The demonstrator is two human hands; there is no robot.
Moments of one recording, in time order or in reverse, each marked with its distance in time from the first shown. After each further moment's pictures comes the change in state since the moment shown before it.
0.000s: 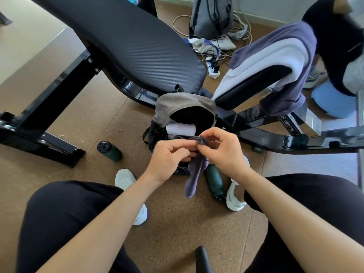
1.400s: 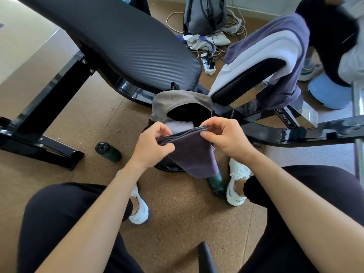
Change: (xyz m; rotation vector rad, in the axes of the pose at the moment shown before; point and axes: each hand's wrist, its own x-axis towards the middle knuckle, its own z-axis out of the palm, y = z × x) left_hand 0.028 -0.014 -0.046 0.527 0.006 0.049; right_hand 0.022 0.004 -0.025 0.060 -0.112 0.040
